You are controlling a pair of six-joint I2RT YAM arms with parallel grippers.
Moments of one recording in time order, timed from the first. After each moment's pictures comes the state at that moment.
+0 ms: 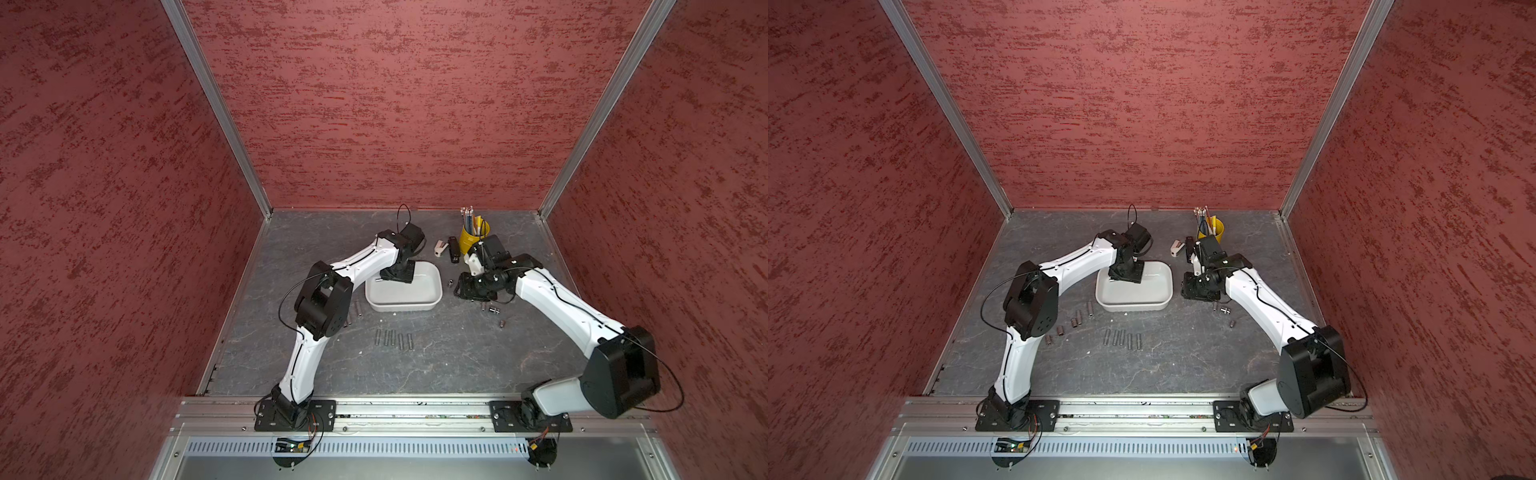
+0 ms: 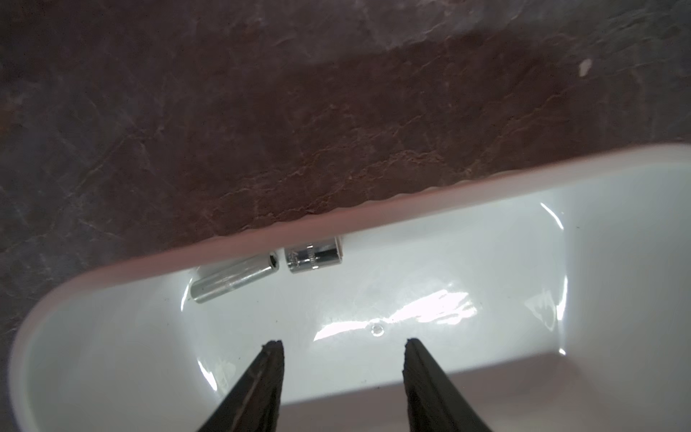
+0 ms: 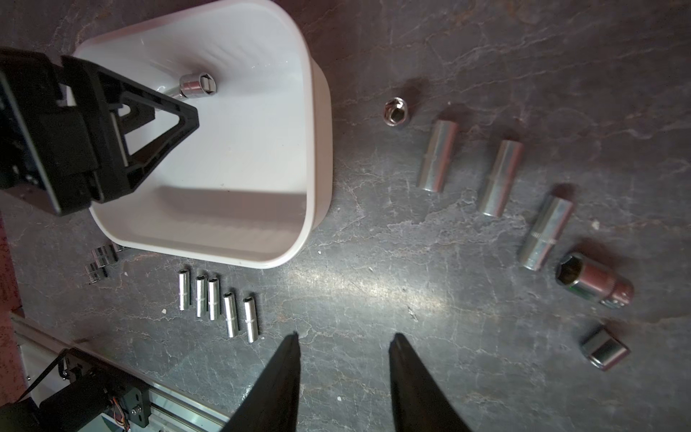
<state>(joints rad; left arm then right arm) -0.63 2.18 1.82 -0.99 -0.11 -0.49 0.38 1.44 1.15 -0.86 -0.23 0.43</state>
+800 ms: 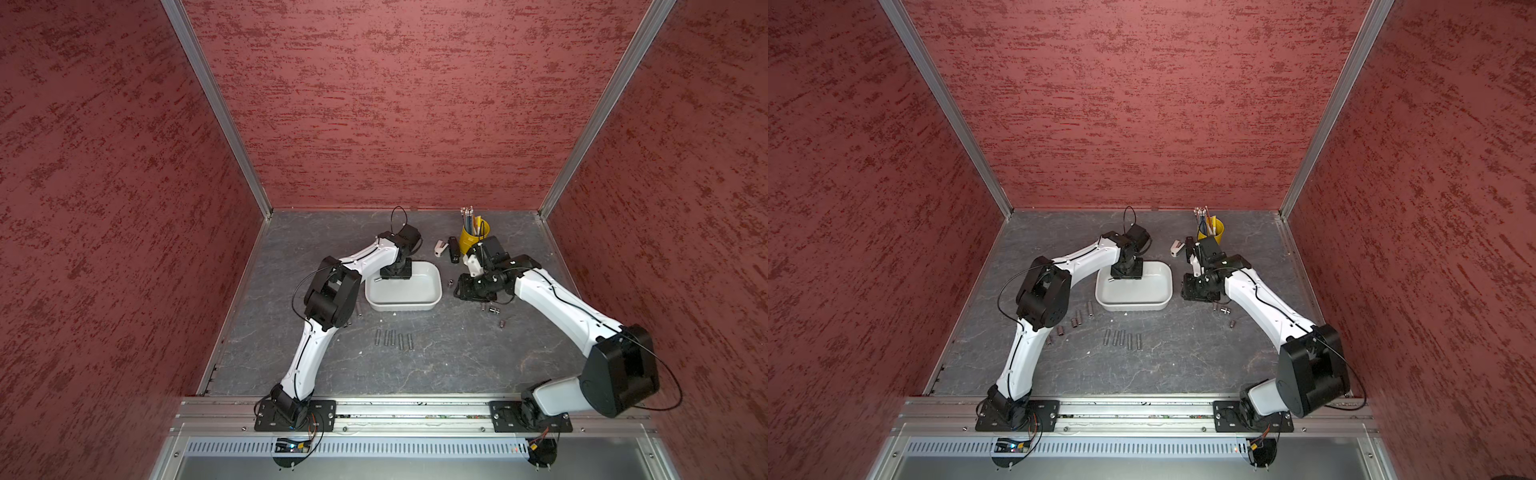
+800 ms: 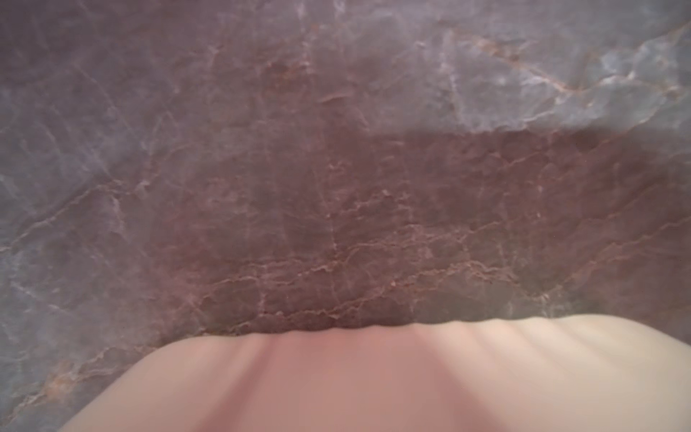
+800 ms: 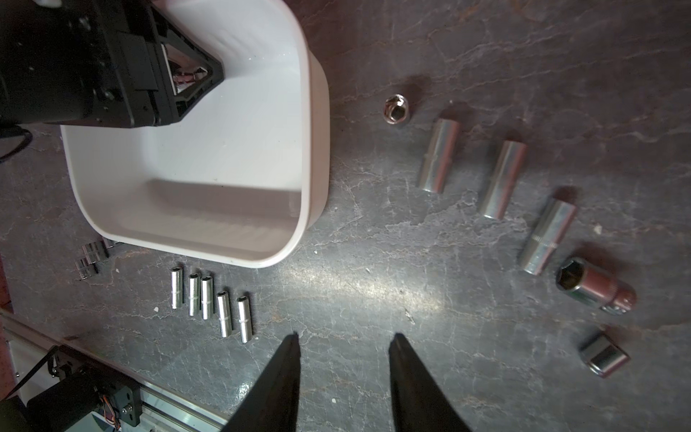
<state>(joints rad) -0.59 2.30 1.88 -0.91 -0.13 -0.57 0.38 1.46 1.14 -0.86 -0.23 0.41</state>
